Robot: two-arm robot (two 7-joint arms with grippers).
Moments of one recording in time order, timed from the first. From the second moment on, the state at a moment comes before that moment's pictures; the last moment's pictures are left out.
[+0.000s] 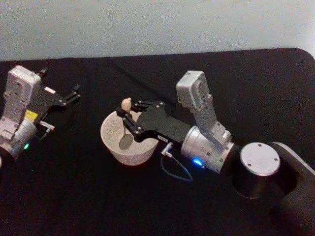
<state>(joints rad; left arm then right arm) -0.20 0.60 0.45 -1.41 -0.25 -0.12 0.03 0.19 0.27 -0.55 -1.56 0.26 0.01 0.42</state>
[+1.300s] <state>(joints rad) -0.20 0.60 0.45 -1.41 -0.25 -0.12 0.03 0.20 0.26 -0.46 -1.60 0.29 0.01 0.40</state>
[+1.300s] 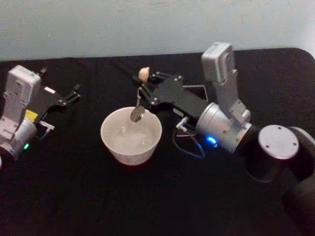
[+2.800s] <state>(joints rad) -0.20 0.60 0.45 -1.41 -0.25 -0.12 0.03 0.08 0.42 -0.27 -1.83 0.37 0.07 0.31</state>
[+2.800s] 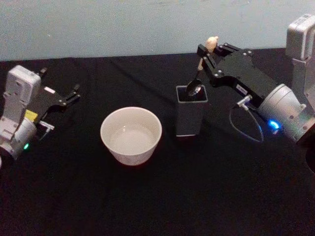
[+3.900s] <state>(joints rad) -0.20 0.60 0.45 -1.41 -0.25 -0.12 0.03 0.09 0.37 -0.32 -1.69 0.32 0.13 0.31</state>
